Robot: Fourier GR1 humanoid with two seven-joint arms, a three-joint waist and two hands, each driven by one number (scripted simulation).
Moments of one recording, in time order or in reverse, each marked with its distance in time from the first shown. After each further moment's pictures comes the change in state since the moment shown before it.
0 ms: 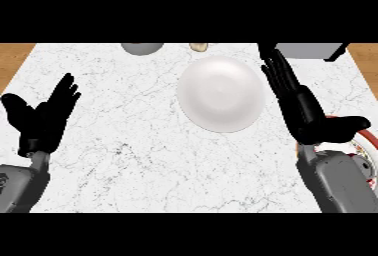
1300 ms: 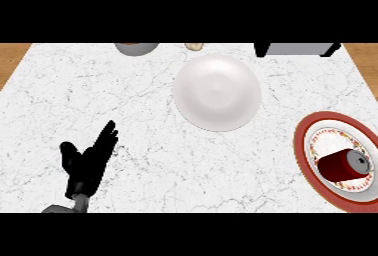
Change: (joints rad) left arm 0.230 -0.210 -0.113 0.027 -0.015 -0.053 -0.093; right arm 0.325 -0.678 -0.584 0.478 0.010 0.480 -0.406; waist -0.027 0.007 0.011
